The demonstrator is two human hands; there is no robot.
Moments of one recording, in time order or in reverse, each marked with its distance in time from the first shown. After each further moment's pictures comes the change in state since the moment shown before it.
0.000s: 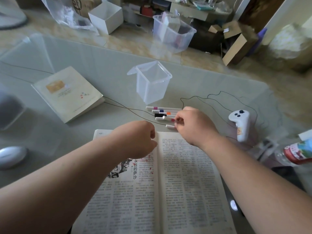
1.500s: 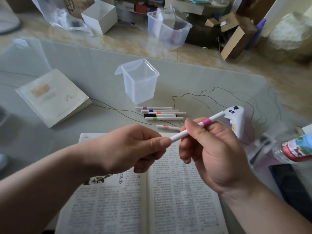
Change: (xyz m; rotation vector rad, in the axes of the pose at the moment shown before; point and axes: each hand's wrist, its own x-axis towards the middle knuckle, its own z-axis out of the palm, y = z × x) left_hand -0.031 0.031 -0.015 -0.975 -0.435 0.370; right_hand -0.095 -0.023 -0.060 1.605 0.019 0.201
